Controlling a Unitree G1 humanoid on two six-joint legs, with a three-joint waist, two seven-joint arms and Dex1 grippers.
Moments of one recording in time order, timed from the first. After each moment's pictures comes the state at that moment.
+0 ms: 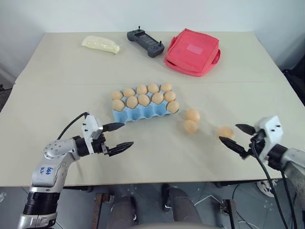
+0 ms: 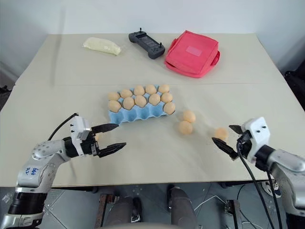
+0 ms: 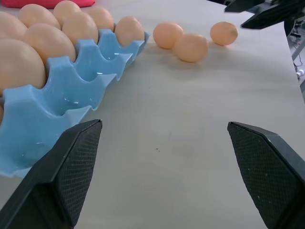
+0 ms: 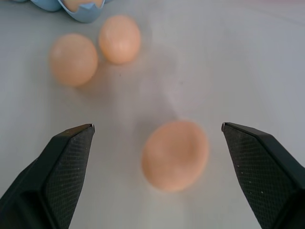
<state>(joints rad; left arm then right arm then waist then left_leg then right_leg) -0.11 0.59 0.12 -0.18 -0.46 0.33 -0.94 0.02 -0.74 -0.32 -0.25 0.46 0.55 0.75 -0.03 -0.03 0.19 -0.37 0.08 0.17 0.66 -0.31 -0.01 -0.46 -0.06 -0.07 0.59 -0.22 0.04</state>
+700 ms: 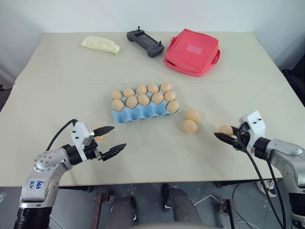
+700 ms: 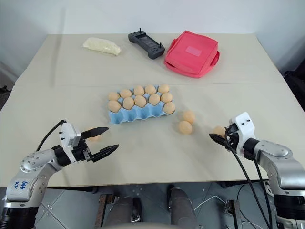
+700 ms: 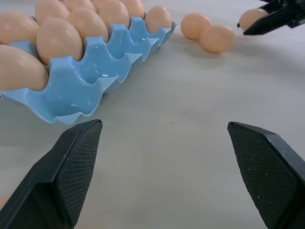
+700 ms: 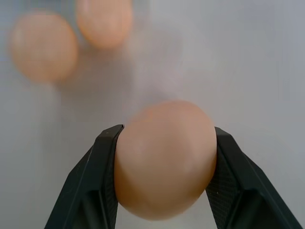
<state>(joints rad) 0.00 0.59 0.20 -0.26 -0.47 0.33 -0.86 -0.16 -0.74 -0.22 -0.21 0.44 0.70 0.71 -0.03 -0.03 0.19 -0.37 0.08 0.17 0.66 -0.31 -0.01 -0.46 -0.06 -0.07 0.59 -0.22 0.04</state>
